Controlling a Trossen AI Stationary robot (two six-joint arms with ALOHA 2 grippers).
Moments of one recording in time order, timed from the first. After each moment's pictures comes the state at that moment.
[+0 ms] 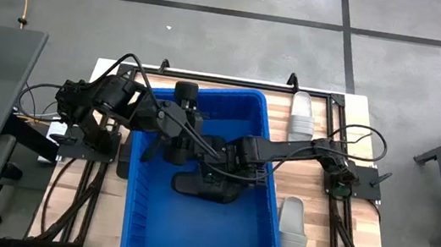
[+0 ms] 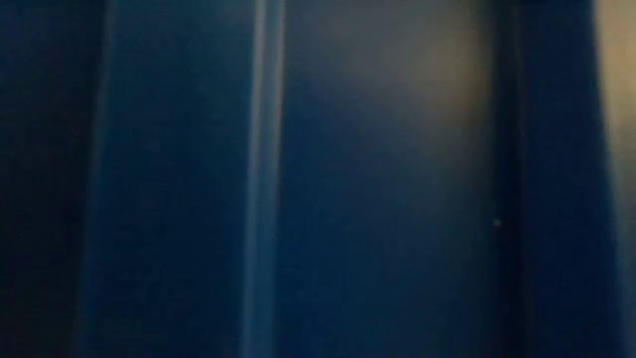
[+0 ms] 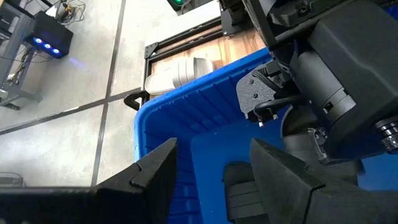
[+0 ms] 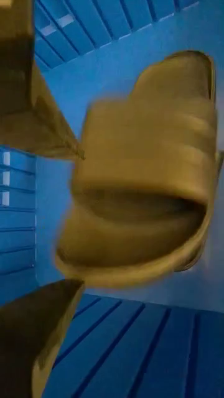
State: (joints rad) left arm -0.16 1.75 2.36 -1.42 -0.50 0.16; right arm 0.23 2.16 2.31 -1.57 -0.11 1.70
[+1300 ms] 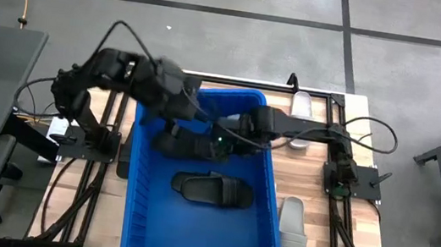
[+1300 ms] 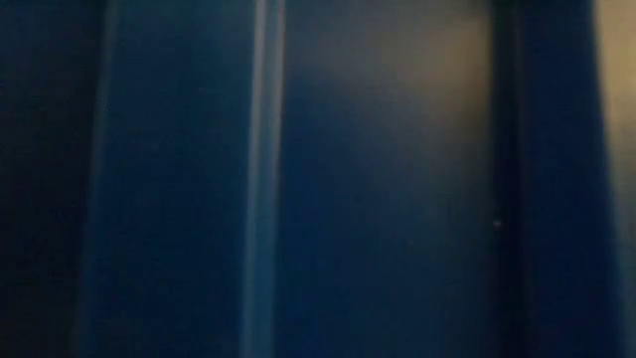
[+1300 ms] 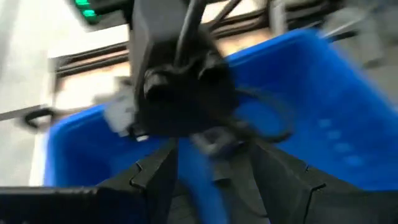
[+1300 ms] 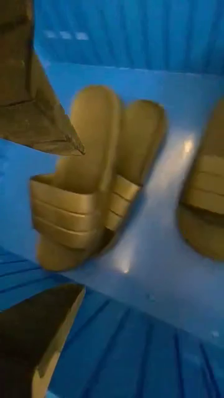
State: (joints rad) left arm 0.06 1.69 2.35 -1.40 0.05 0.18; right arm 0.09 2.07 2.31 -1.56 -0.02 1.20
